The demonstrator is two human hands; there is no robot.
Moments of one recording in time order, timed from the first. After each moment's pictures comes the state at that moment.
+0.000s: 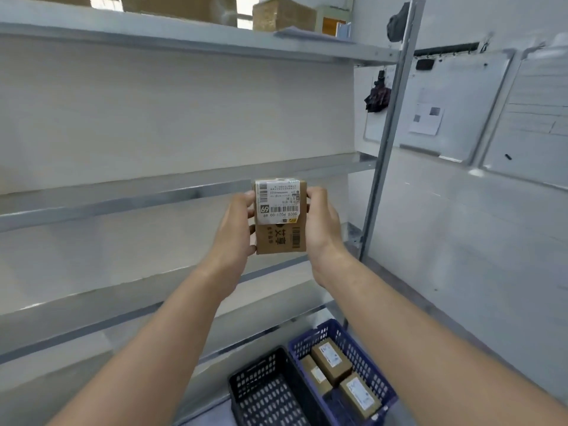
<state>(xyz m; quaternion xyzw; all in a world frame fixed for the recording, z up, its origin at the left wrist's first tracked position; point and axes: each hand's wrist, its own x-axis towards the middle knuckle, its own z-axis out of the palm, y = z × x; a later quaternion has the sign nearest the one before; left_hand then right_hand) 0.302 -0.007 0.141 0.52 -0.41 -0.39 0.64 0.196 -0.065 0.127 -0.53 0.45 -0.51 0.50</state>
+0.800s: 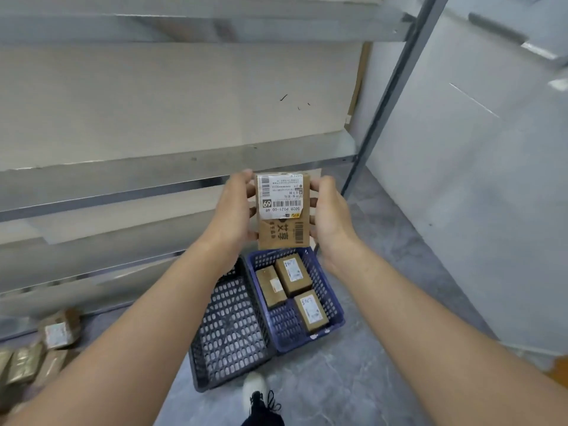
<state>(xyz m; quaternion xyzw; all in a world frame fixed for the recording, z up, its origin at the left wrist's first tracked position) 0.156 -0.237 -0.048 0.64 -0.22 -0.49 0.56 0.032 -0.293 -0.066 -0.49 0.58 -0.33 0.57</state>
